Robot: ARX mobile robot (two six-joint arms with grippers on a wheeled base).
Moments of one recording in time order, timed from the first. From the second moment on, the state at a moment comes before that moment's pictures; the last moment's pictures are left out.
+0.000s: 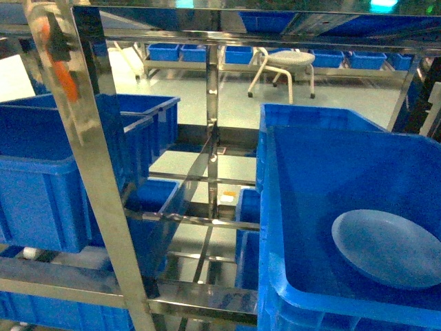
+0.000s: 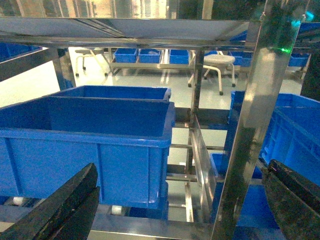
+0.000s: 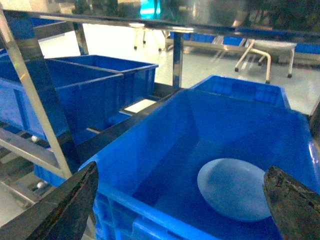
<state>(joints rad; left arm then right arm) 0.00 0.01 0.01 0.00 0.00 0.00 -0.15 0.15 0.15 -0.12 -0.51 -0.03</state>
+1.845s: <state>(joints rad) 0.00 0.01 0.01 0.00 0.00 0.00 0.00 0.01 0.01 -0.01 0.00 -0.01</state>
